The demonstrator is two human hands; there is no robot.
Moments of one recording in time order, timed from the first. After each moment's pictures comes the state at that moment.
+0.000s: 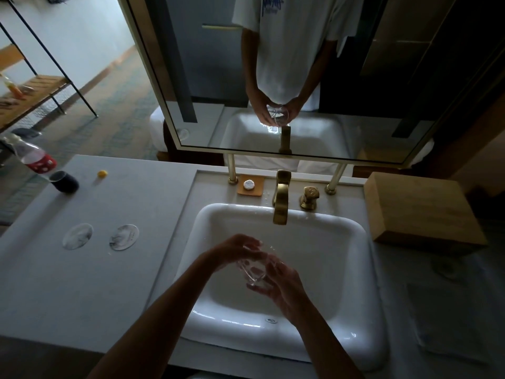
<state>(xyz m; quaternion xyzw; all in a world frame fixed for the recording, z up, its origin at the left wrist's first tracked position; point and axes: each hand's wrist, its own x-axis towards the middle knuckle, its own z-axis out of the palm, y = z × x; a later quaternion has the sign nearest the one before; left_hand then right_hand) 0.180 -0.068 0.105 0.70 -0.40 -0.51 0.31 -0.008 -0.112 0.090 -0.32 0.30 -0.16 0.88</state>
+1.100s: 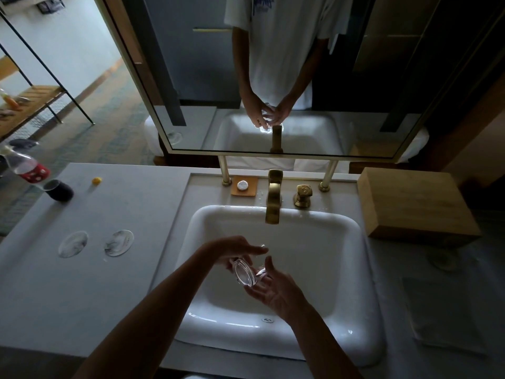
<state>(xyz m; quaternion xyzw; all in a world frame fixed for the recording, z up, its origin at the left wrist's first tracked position) 0.167 -0.094 0.120 0.74 -0.29 -0.58 0.14 -0.009 -0.117 0.083 -0.14 0.38 -0.10 0.91</state>
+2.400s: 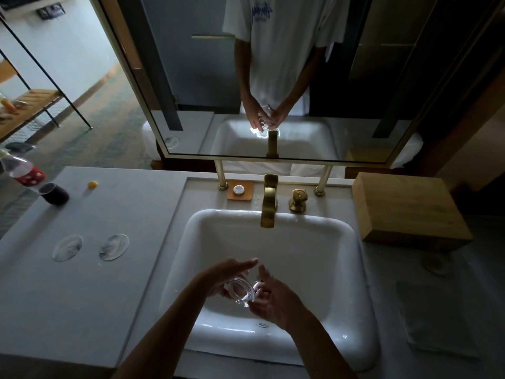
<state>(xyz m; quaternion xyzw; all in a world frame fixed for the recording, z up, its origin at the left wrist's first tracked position) 0.137 -0.057 0.098 0.76 -0.18 -0.57 0.24 -0.023 -0.115 0.089 -0.22 0.44 -0.02 0.87</state>
